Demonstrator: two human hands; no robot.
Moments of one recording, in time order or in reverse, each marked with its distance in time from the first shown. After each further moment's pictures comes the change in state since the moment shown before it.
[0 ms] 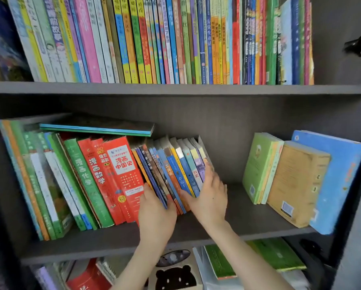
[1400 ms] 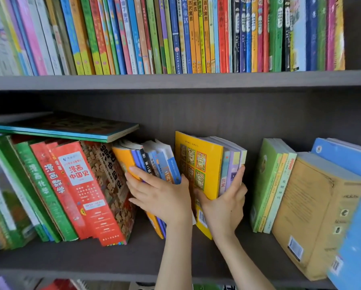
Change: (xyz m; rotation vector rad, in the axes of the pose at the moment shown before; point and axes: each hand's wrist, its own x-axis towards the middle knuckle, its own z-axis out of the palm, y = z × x) left_hand 0.074 0.068 0.140 0.232 0.648 -0.150; right_hand 0.068 0.091 0.028 0.351 0.163 0.187
